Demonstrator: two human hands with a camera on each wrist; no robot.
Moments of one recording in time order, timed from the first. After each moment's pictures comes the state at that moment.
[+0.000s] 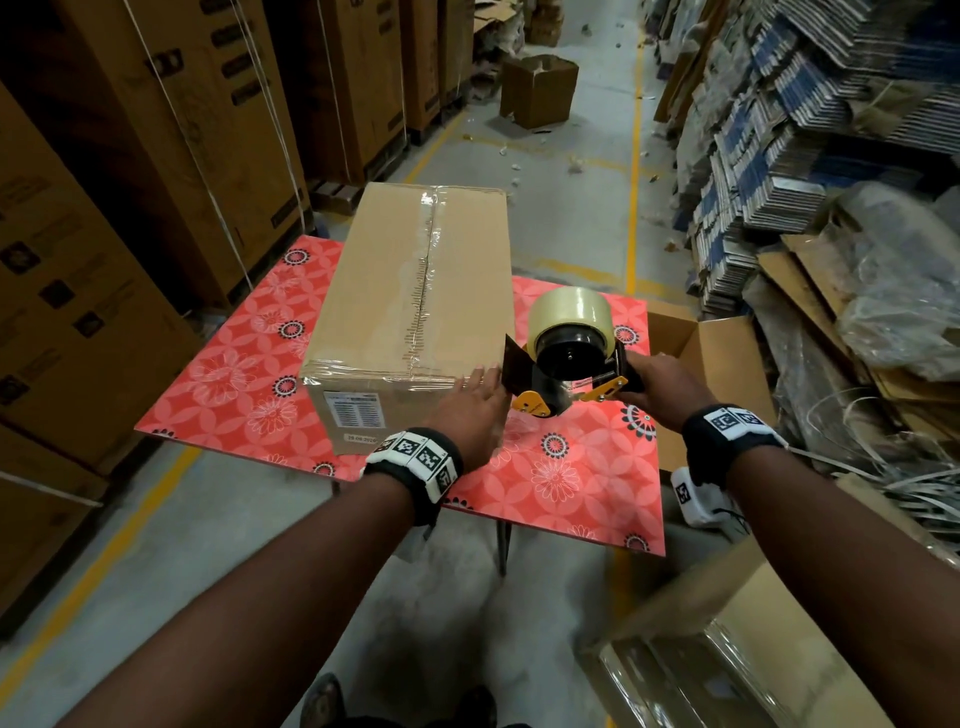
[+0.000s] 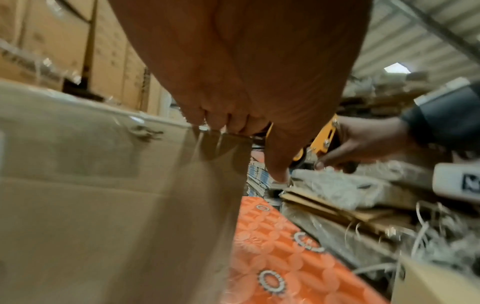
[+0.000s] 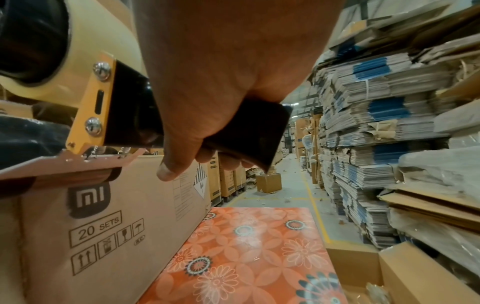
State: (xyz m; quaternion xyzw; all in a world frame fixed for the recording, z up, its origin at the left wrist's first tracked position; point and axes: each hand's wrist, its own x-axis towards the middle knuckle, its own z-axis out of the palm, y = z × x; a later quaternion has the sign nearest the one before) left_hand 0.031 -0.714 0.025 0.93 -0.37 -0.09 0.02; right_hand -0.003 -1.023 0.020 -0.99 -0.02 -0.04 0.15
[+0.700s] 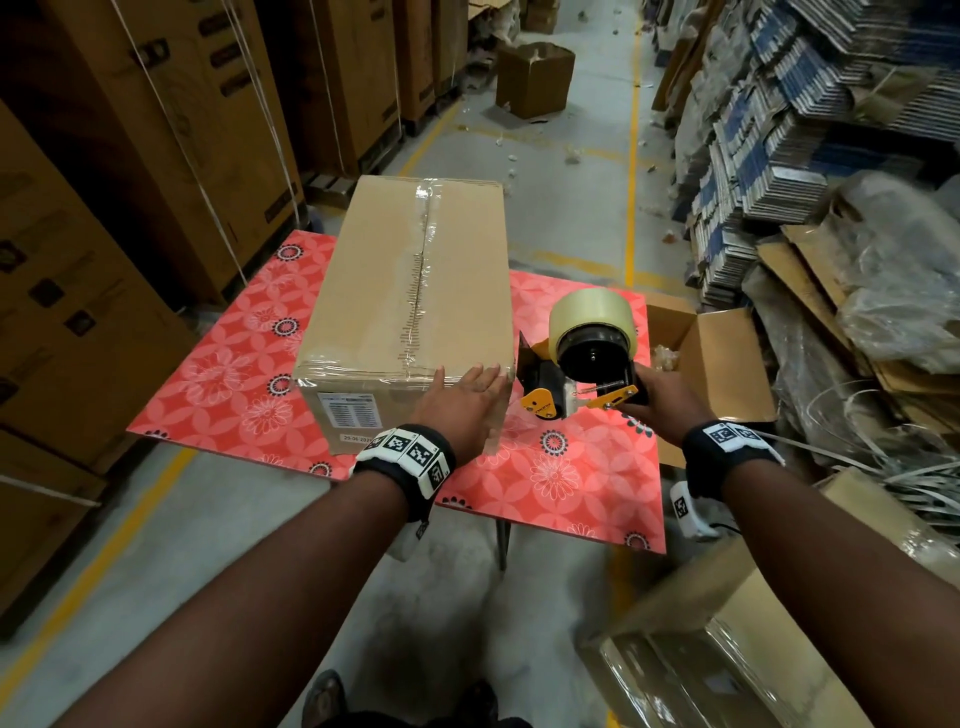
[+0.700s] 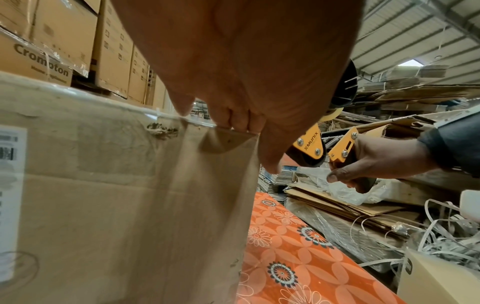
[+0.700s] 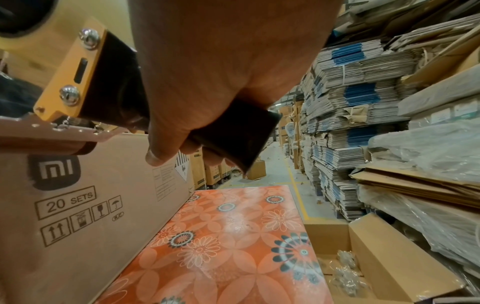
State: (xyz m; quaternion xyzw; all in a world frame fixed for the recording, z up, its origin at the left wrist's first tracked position) left_hand 0.039 -0.711 0.028 0.93 -0.35 -0.10 0.02; right_hand -0.016 -1.030 -0.004 -0.97 0.03 -0.02 0.23
